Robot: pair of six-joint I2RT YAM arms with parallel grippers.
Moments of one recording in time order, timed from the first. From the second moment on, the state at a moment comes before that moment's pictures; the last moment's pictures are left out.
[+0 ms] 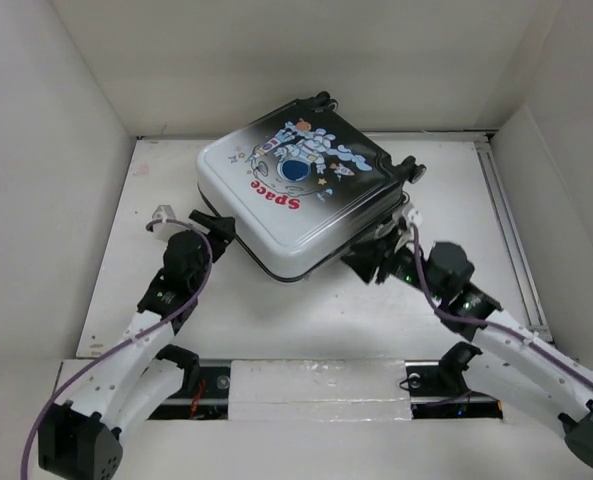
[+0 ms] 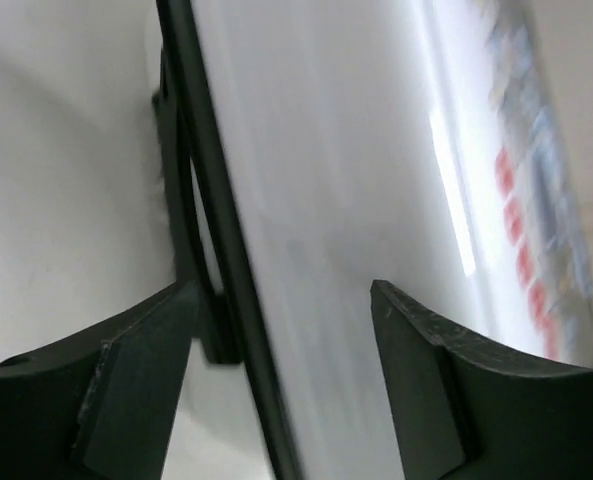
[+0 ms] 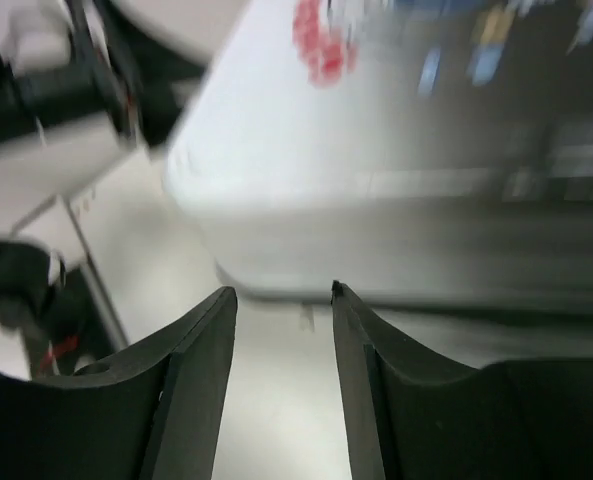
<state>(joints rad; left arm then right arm) -0.41 0.75 0.49 -0.08 -0.32 -1.01 0.64 0.82 0.64 0.19 -0.26 0.30</state>
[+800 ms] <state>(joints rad) 0.05 1.14 0.30 0.46 0.29 -1.13 1.10 1.46 0.32 0.96 0.42 0.36</state>
